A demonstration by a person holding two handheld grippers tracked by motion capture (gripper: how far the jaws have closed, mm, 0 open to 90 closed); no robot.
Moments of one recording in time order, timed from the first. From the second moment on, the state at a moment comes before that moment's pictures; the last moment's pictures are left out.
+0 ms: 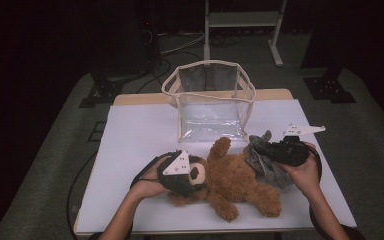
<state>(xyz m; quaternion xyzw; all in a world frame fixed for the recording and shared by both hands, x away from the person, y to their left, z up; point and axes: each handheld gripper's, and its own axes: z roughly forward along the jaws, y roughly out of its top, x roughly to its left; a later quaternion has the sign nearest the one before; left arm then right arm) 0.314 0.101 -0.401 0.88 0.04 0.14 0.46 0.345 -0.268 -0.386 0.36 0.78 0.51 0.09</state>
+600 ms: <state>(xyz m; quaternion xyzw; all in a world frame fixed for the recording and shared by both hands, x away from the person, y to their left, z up) 0.318 0.102 -0.403 0.87 0.06 0.14 0.46 0.346 -0.268 -0.393 0.37 0.77 0.51 0.09</state>
